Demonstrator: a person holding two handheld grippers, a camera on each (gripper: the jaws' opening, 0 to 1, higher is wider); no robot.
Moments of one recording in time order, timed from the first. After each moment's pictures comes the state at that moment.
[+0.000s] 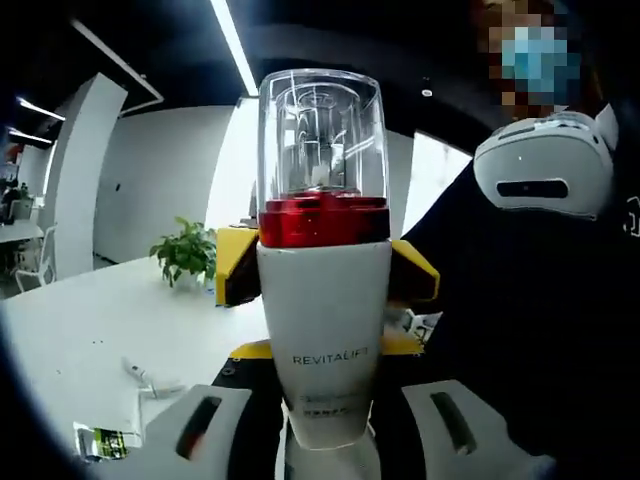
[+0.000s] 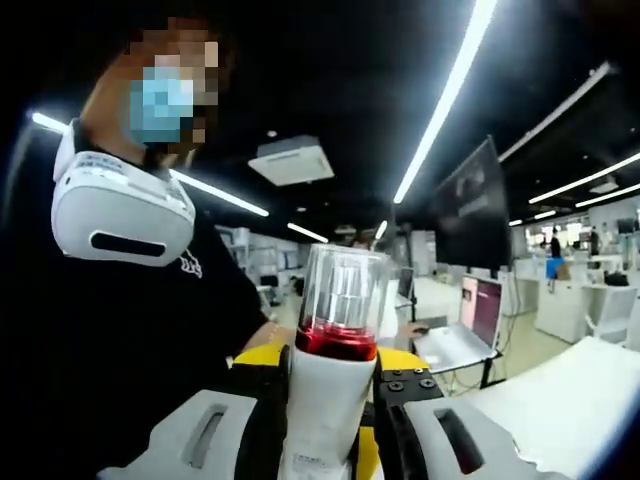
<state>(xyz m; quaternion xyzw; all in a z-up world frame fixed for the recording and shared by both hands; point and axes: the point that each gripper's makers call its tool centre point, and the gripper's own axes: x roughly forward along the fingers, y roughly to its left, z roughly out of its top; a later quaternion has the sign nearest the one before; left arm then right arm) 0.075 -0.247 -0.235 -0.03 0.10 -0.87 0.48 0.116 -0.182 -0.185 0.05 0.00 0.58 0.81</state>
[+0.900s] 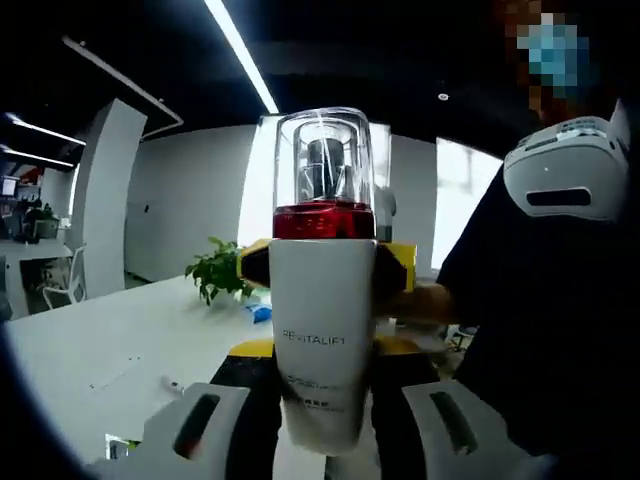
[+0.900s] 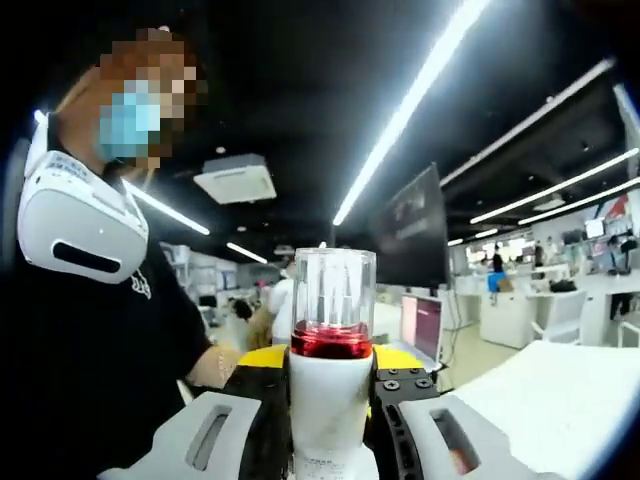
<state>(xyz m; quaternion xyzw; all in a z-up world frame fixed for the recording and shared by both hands) 0.127 -0.262 -0.223 -0.02 0.05 -0.82 0.58 0.152 -0.207 -0.175 0.04 -0.03 0.42 0.90</state>
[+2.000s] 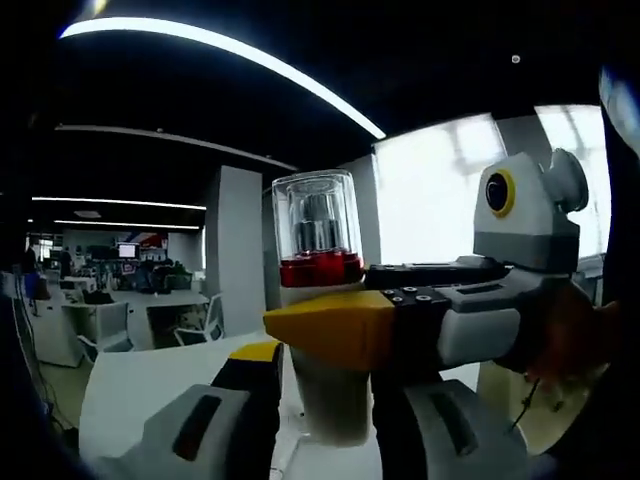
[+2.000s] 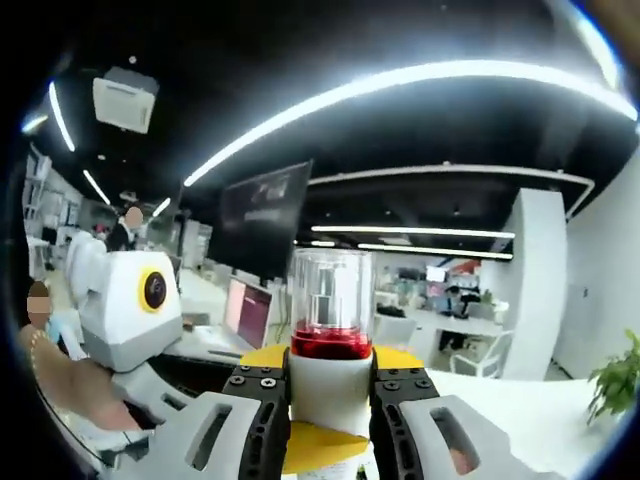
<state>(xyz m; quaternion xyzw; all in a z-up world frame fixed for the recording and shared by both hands) 0.191 -0.285 -0.211 -0.02 -0.06 -0.62 0.78 0.202 -0.261 -0.181 -0.08 -0.06 0.07 0.99</state>
